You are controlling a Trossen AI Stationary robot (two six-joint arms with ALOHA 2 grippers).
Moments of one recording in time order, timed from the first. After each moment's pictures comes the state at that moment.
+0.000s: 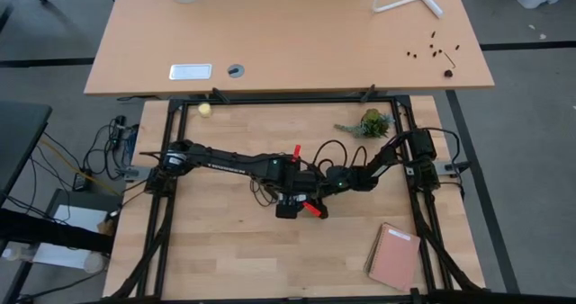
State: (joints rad) left arm -0.15 2.08 1.94 -1.15 -0.19 -0.03; right arm 0.04 2.01 0.55 1.07 -0.11 0.06
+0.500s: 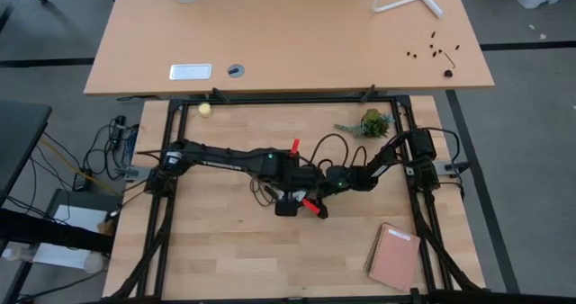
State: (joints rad) left arm -0.15 2.08 2.08 -1.28 -0.20 -0.06; right arm 0.04 2.01 0.55 1.07 -0.11 0.06
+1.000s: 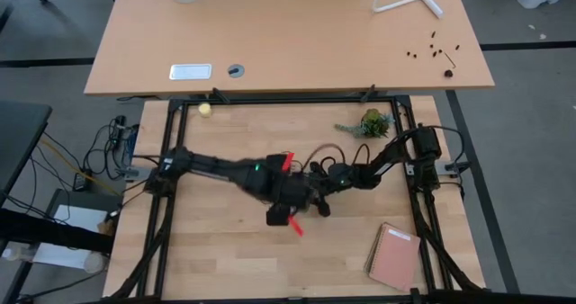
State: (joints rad) left arm -0.26 2.08 2.26 -1.51 -0.32 -0.22; right arm 0.02 1.97 0.52 1.03 -0.11 0.07
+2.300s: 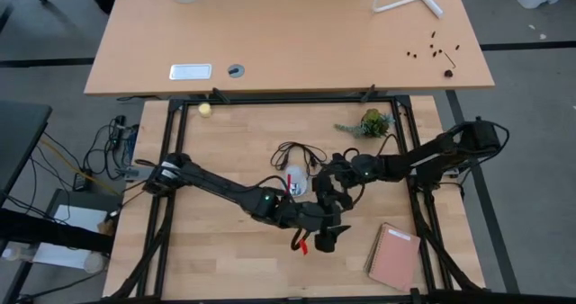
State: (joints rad) left arm -0.35 2.07 1.90 -0.24 -0.49 0.10; right arm 0.01 1.44 0.33 0.66 -0.09 0.06
